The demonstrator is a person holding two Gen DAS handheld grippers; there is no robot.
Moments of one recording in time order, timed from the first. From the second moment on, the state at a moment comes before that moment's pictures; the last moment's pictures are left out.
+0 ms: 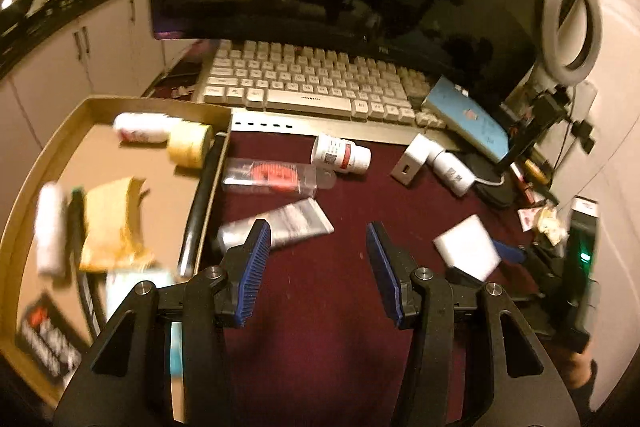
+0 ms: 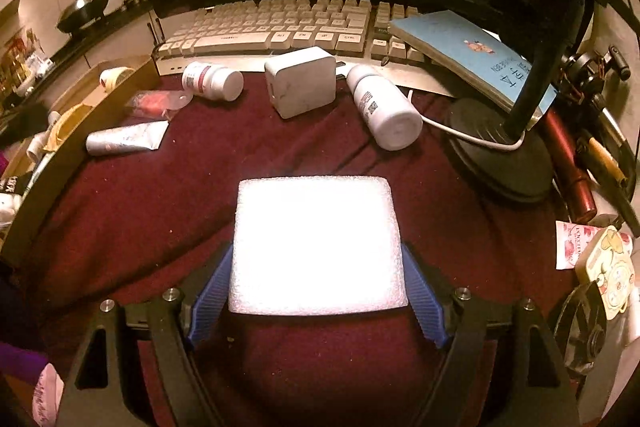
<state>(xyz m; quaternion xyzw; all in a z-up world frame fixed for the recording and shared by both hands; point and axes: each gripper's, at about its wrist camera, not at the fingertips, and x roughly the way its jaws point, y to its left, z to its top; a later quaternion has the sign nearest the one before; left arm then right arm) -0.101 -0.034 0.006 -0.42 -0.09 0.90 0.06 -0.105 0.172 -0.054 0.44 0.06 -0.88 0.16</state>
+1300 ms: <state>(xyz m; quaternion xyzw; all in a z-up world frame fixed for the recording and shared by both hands) -0.091 -0.012 -0.046 -0.51 -0.02 0.86 0.04 -0.104 0.170 -0.056 0.44 0.06 -0.88 0.16</state>
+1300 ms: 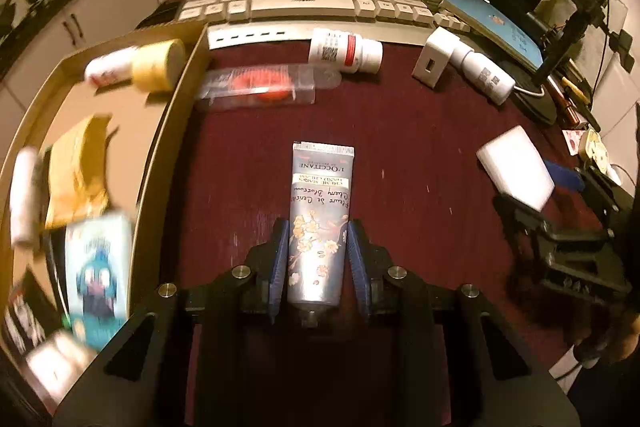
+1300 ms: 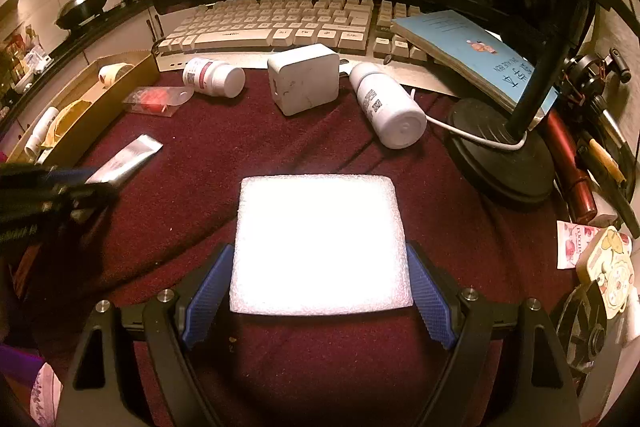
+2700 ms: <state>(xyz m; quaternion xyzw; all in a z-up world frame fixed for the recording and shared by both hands) 0.007 -0.082 0.011 -0.42 -0.15 0.89 0.01 -0.053 0.086 0.000 0.41 0.00 -0.86 0.30</state>
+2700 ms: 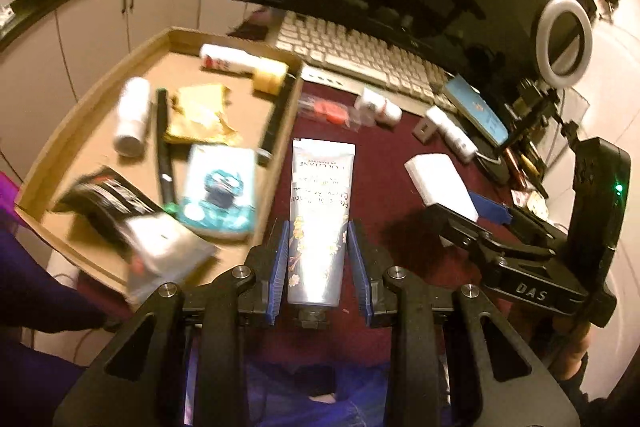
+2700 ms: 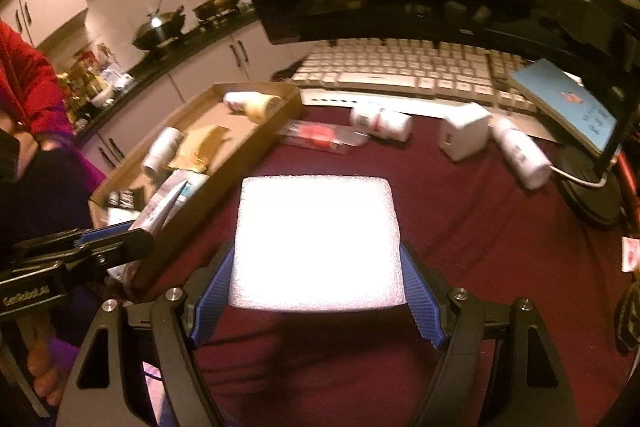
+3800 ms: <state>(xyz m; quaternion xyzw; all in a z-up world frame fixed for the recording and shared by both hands) -0.119 -0.212 0.018 -0.43 -0.19 0.88 -0.05 -0.122 -0.098 -0.010 0.42 0.16 -0.85 0.27</state>
